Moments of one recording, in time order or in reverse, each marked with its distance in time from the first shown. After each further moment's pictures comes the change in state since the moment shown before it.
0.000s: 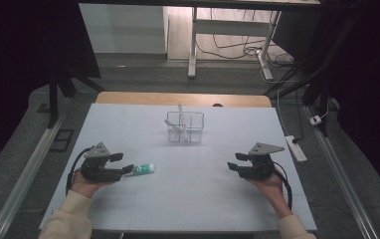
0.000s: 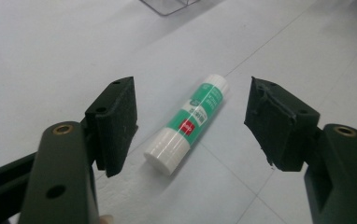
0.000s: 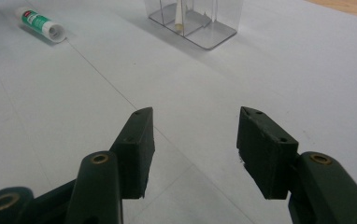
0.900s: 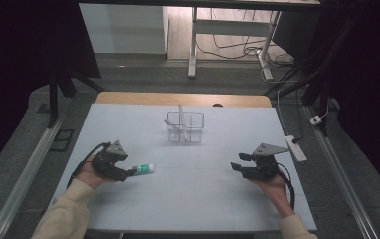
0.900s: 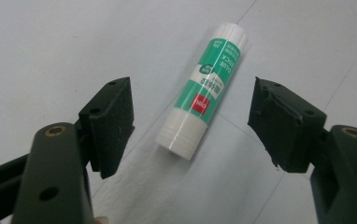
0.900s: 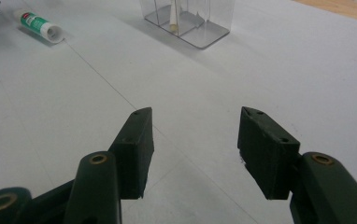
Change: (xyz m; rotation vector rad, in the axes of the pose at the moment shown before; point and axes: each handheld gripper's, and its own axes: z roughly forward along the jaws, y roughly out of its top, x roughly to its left) left arm 0.001 0.024 0.028 0.303 0.008 0.183; right arm -0.003 -0.004 -0.008 -0.011 -0.008 0.008
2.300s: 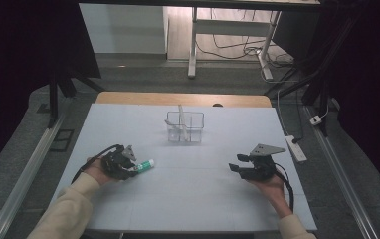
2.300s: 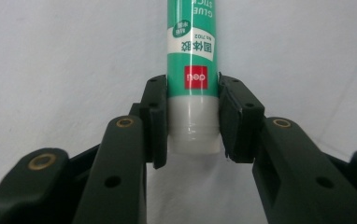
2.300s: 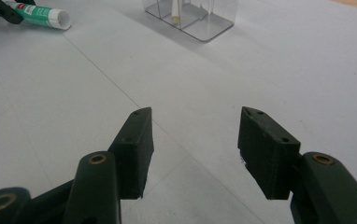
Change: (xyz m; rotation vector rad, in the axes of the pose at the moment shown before) left arm -0.003 0.012 0.023 0.167 -0.046 0.168; right arm 0.002 -0.001 0.007 0.016 0.009 0.005
